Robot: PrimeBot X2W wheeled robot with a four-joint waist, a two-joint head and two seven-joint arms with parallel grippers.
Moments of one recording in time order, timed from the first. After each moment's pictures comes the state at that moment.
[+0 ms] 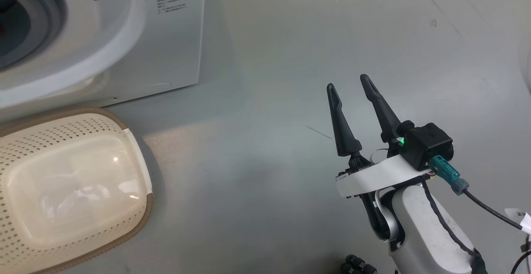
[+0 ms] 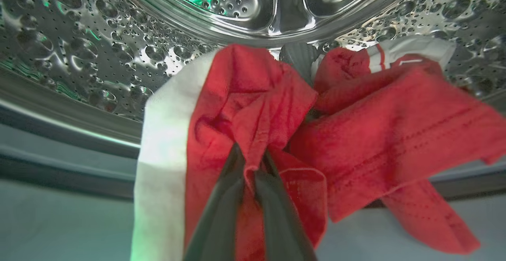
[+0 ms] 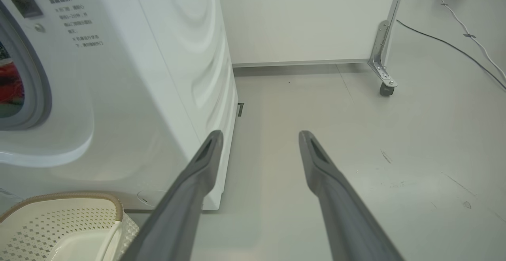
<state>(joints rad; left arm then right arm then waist) -0.94 0.46 0.00 0.83 -0.29 0.01 0.11 -0.30 -0.05 0.43 0.10 0.38 -0.08 -0.25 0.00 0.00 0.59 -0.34</state>
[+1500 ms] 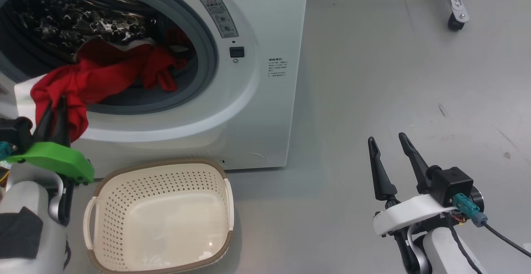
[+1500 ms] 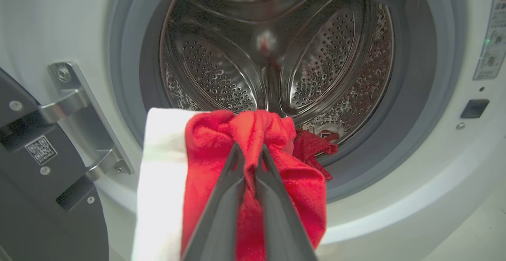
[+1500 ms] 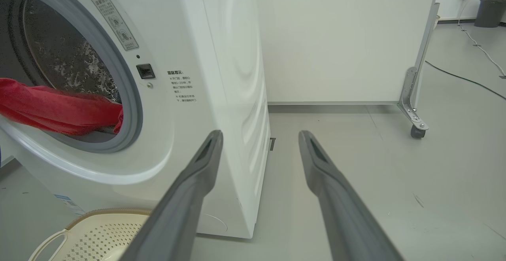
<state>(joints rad) -0.53 0.22 -0.06 0.74 -0.33 -0.10 -0.25 -0.12 -0.07 0.27 0.21 0.34 -0.02 -0.25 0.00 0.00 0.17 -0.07</state>
